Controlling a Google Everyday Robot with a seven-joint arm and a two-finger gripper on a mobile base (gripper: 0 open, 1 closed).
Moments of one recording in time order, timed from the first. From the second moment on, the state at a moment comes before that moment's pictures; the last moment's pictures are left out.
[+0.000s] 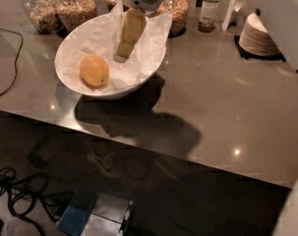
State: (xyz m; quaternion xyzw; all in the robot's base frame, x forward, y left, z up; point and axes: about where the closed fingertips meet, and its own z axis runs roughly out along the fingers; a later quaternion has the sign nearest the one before) arm 0.606 0.067 0.998 -0.72 0.62 0.09 0.29
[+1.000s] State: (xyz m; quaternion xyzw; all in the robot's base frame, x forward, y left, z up) arm 0.652 0.104 0.928 -0.74 0.63 0.07 0.23
